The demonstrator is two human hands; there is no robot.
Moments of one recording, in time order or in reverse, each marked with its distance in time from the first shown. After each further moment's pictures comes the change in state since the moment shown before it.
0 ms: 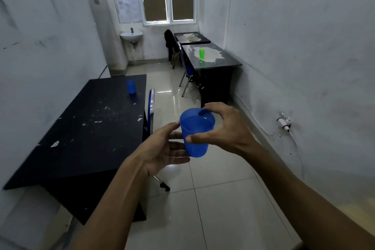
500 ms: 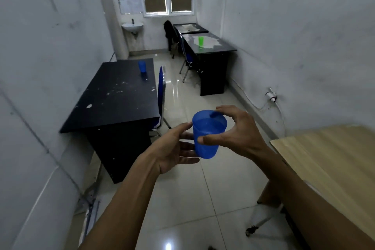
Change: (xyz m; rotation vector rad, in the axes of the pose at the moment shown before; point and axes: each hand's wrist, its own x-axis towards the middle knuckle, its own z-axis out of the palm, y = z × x) left_hand -0.285 -0.160 0.021 0.071 -0.008 -0.049; right_hand -0.304 -0.148 0.020 0.006 0.034 0.081
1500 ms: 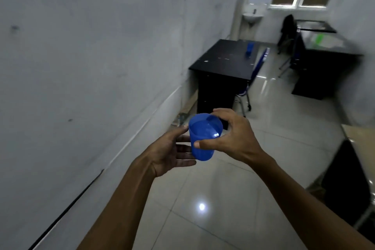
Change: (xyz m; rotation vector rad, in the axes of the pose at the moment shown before) left_hand -0.523 -0.299 0.122 -0.348 0.545 0.117; right_hand -0.456 -0.204 -0.017 0.237 -0.447 -0.380
